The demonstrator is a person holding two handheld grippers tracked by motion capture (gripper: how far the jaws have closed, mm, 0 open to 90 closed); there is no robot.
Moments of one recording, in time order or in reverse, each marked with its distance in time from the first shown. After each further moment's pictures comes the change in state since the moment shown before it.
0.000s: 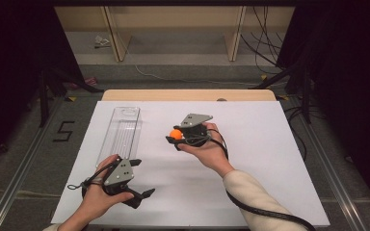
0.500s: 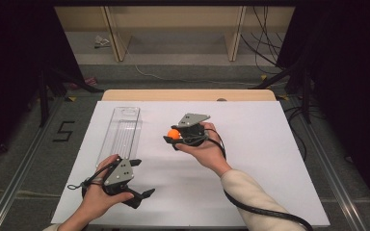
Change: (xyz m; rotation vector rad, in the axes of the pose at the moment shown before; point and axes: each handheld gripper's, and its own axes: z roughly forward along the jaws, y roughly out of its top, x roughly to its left) left arm 0.000 0.000 0.000 0.000 -0.001 0.000; right arm 0.003 0.003 0.005 -0.002 0.007 0.001
